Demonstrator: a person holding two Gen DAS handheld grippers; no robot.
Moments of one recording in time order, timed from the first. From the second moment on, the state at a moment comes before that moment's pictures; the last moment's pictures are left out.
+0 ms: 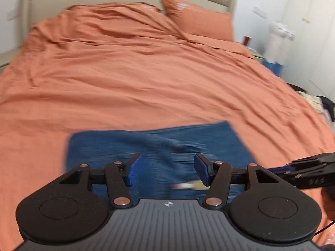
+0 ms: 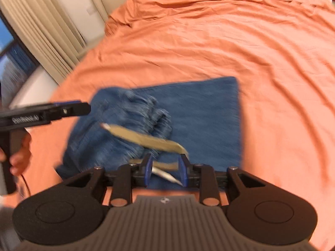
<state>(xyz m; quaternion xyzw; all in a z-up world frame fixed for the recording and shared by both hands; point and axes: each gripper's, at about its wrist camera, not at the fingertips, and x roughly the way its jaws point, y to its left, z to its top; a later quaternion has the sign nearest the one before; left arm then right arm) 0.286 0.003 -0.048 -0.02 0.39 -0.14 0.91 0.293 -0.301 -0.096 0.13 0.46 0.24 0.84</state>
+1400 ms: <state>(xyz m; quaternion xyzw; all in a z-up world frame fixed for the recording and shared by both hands) 0.312 0.093 -0.125 -0.11 0.43 -0.11 0.89 0.374 -0.279 -0.184 0.34 0.51 0.21 0.76</state>
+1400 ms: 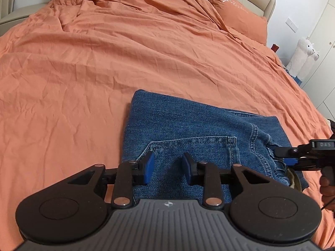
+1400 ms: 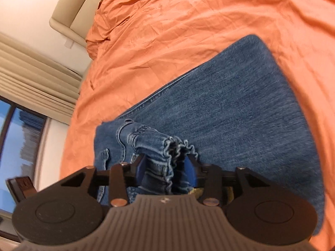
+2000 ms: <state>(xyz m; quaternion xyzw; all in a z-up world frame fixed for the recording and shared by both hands) 0.288 0.117 -0.055 -0.18 0.34 -0.07 0.92 0.373 -0.182 0.028 0.13 0.38 0.30 0.87</state>
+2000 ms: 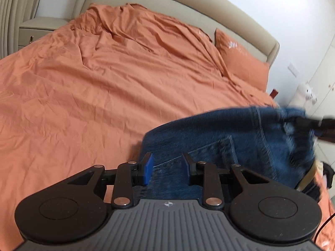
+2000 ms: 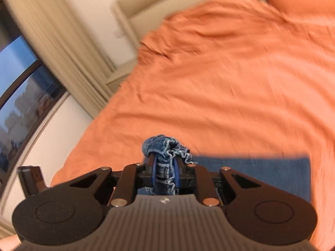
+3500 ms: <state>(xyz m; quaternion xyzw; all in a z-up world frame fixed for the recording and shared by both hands) 0.179 0.029 -0.083 0.06 0.42 -0.15 0.89 0.249 -0.297 -0.128 0.17 0.32 0.07 0.93</state>
